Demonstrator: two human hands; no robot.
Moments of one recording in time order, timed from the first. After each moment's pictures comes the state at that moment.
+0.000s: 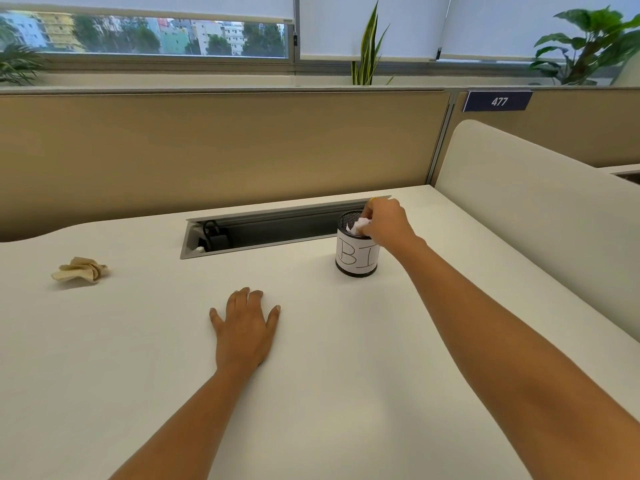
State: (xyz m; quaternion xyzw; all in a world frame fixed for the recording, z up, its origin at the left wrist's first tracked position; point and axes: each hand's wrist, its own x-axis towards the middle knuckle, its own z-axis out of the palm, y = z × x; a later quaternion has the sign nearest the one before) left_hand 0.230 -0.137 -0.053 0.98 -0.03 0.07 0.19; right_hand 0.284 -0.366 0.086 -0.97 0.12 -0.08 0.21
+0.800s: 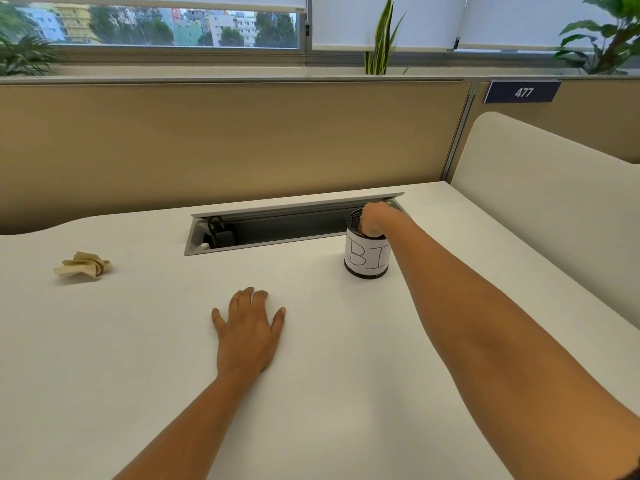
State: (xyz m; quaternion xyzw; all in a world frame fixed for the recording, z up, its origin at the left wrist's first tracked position) left_hand 0.230 -0.138 -0.052 0.98 -0.02 0.07 0.18; right_hand 0.342 -0.360 0.068 -0.99 0.11 0.11 0.02
